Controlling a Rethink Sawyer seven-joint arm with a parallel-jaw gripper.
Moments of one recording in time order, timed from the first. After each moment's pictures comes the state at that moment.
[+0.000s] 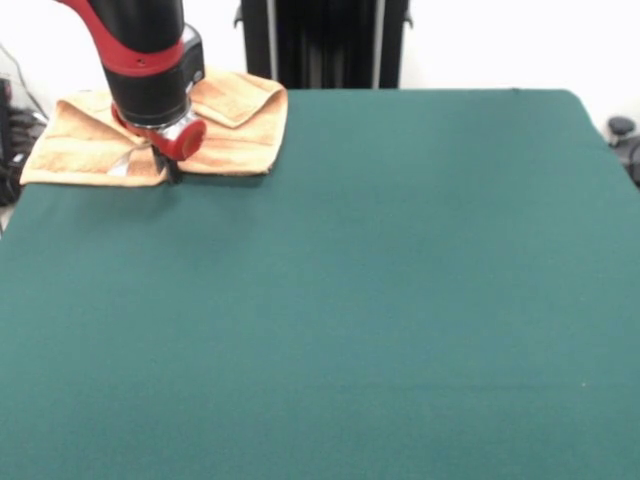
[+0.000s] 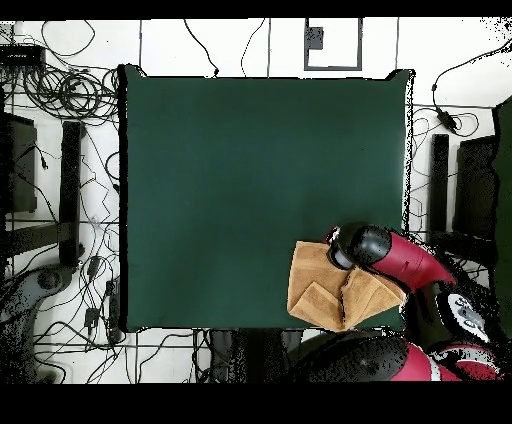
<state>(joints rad) -0.51 -0.38 -0.11 1.60 -0.11 0.51 1.93</state>
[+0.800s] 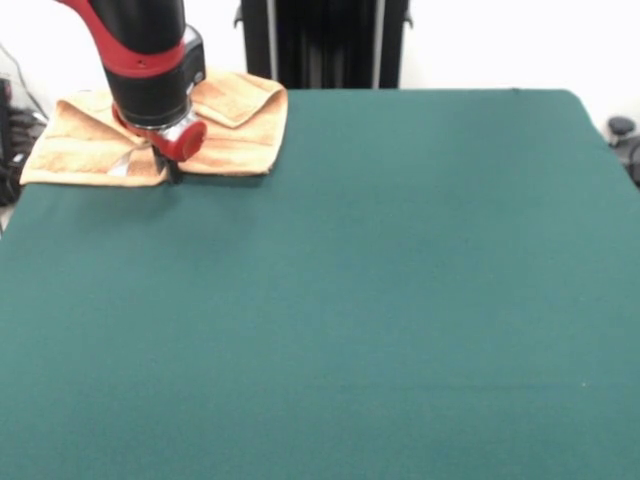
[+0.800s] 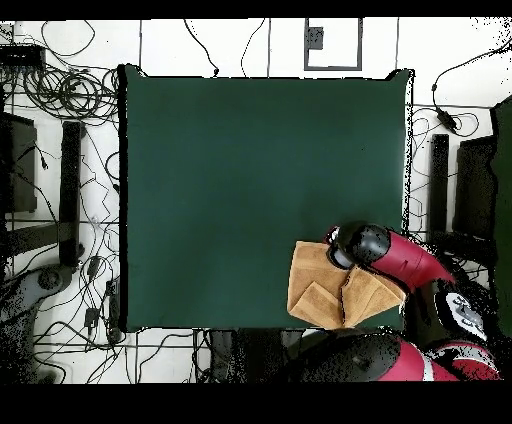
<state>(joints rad) -0.49 -0.37 -0.13 1.59 -0.10 0.52 1.93</state>
